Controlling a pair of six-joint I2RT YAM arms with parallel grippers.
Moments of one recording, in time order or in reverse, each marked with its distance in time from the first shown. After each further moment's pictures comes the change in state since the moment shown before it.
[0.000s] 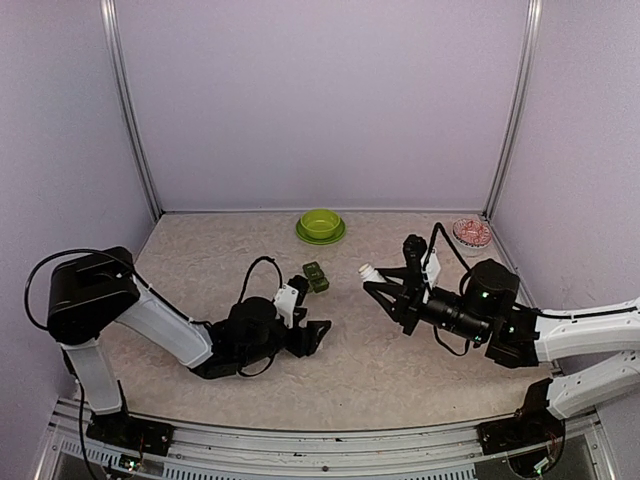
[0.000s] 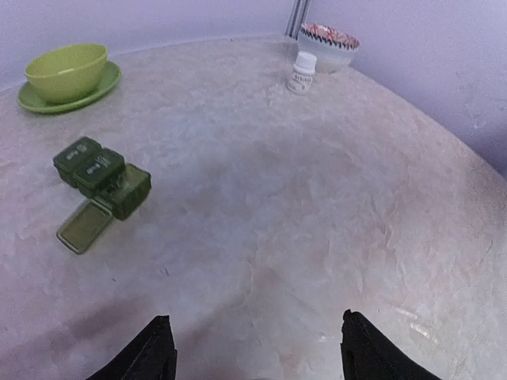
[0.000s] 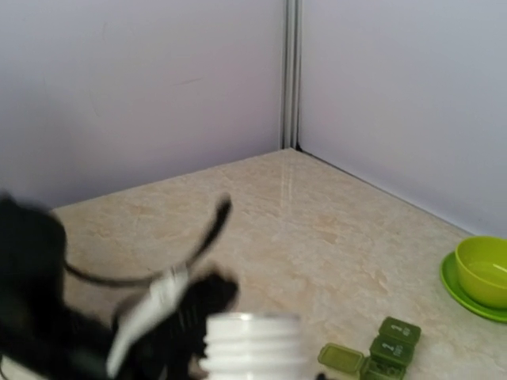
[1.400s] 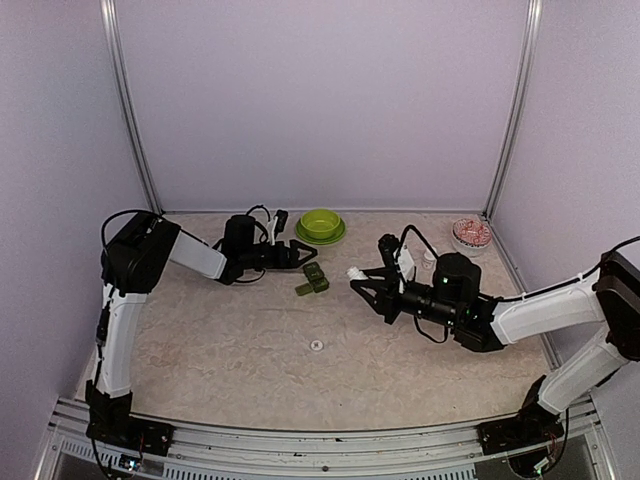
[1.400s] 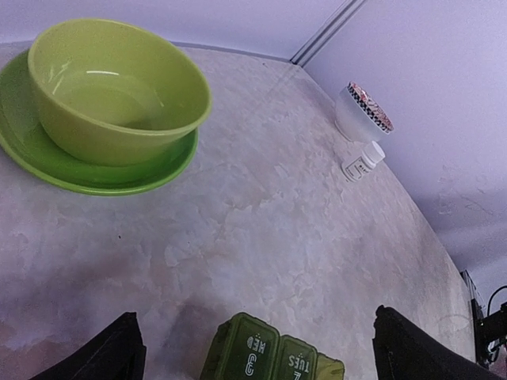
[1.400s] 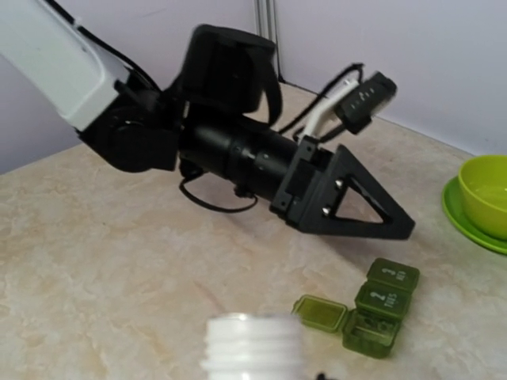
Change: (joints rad) left arm 0.602 0.440 0.696 -0.220 0.854 -0.169; right arm -0.164 0.354 0.071 0.164 -0.151 0.068
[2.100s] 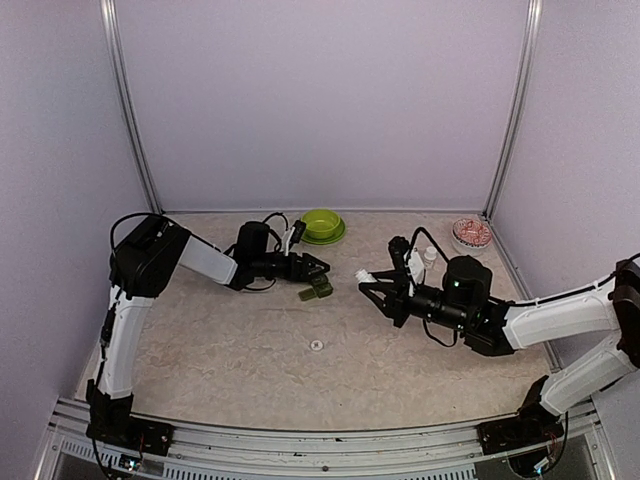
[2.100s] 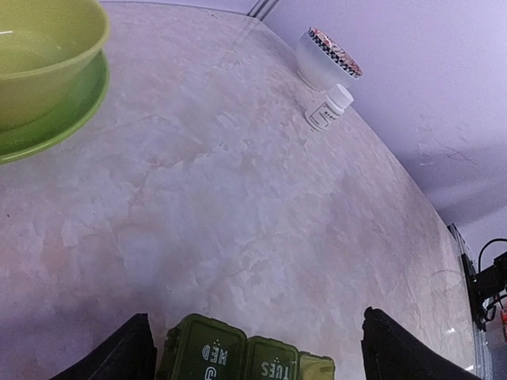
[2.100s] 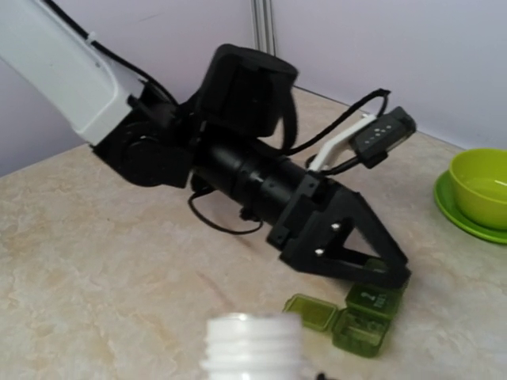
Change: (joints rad) left arm -0.066 0.050 0.059 -0.088 0.090 0.063; right arm -0.002 -0.094 -0.056 -0.036 0.006 0.010
